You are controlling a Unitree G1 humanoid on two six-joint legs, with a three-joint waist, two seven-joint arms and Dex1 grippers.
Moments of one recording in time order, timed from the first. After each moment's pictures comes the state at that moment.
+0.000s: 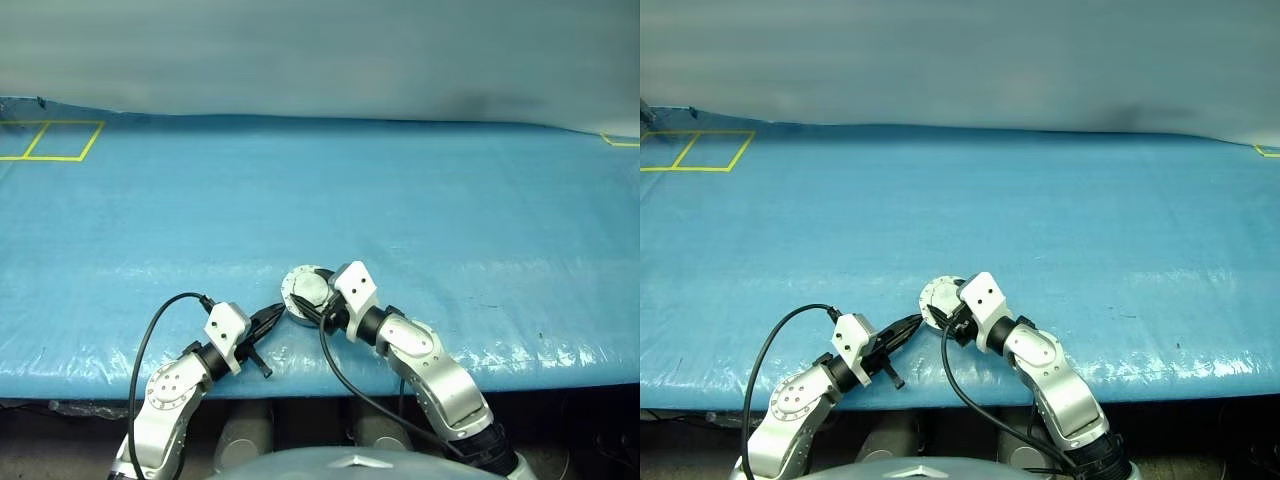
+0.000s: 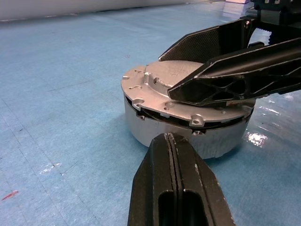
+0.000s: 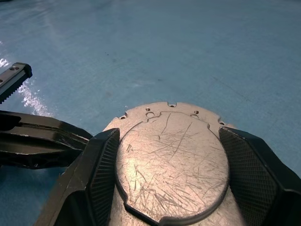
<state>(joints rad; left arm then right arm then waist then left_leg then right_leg) 0.27 0.34 -0.16 -0.20 -0.20 -0.05 -0.64 -0.01 -0.21 0.39 -0.35 0.10 0.42 0.43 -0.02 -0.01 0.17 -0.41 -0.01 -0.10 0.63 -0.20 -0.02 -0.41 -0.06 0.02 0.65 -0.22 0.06</state>
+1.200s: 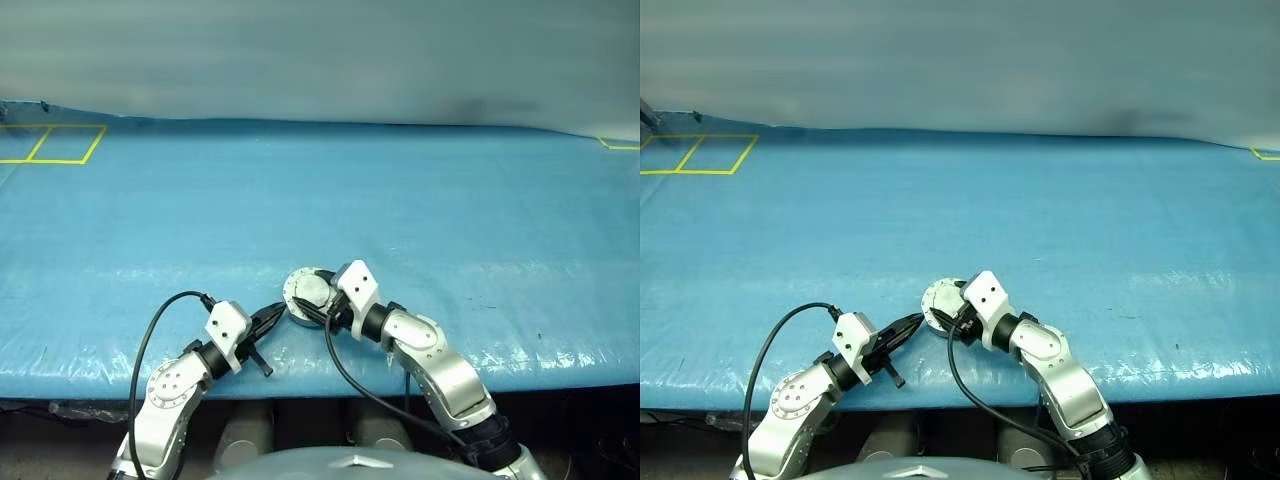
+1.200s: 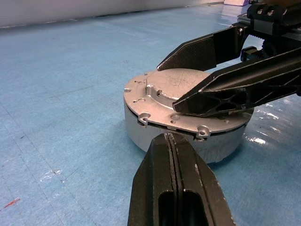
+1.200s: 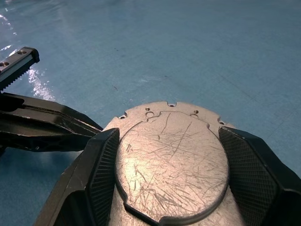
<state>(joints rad) 0.26 0.34 -0.16 -0.20 -0.20 -0.05 -0.63 -0.03 -0.23 0.35 -0.30 0.14 0.43 0.52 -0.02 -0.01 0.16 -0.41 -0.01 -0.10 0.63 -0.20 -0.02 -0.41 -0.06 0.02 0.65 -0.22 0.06</state>
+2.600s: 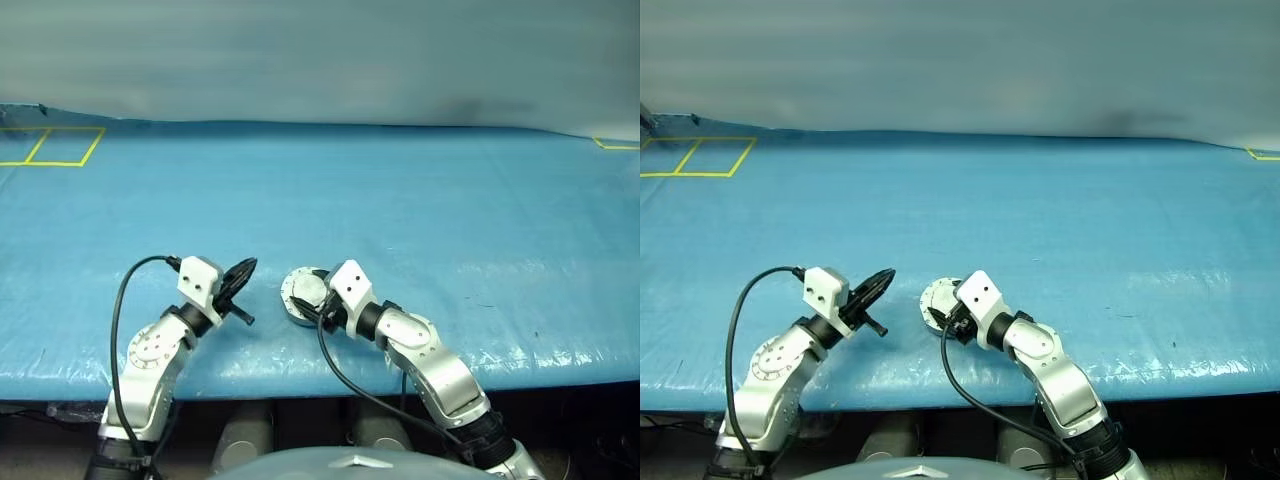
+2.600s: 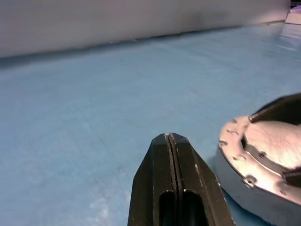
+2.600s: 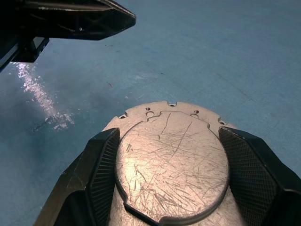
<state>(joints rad) 0.08 0.38 0.01 -0.27 -0.33 0.24 -0.52 -0.05 -0.24 0.39 -0.29 0.08 0.45 0.48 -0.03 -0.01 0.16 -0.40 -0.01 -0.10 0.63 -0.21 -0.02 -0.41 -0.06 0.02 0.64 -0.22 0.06</state>
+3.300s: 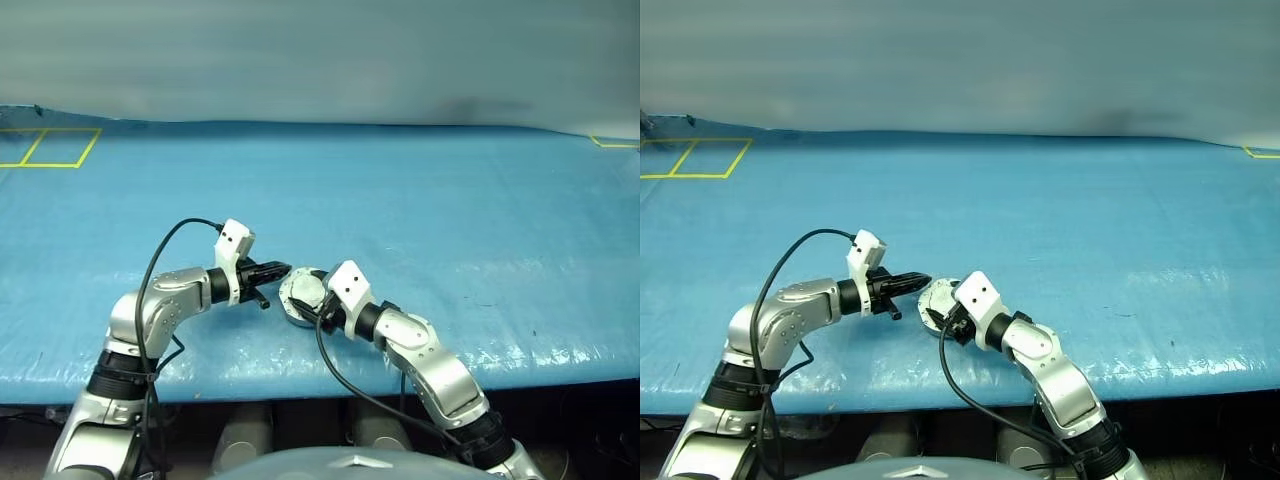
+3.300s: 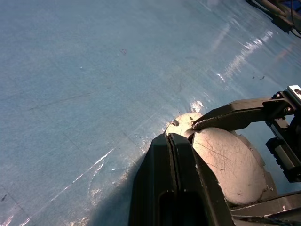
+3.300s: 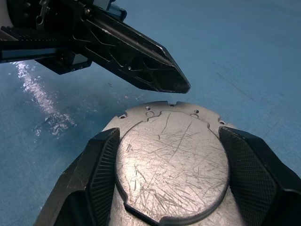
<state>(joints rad) -0.28 0.47 -0.10 -0.13 -0.56 0.85 -0.68 -0.05 -0.24 0.40 -0.30 0.08 0.45 0.47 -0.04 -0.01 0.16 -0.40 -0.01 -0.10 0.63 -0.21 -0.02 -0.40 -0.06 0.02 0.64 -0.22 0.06</state>
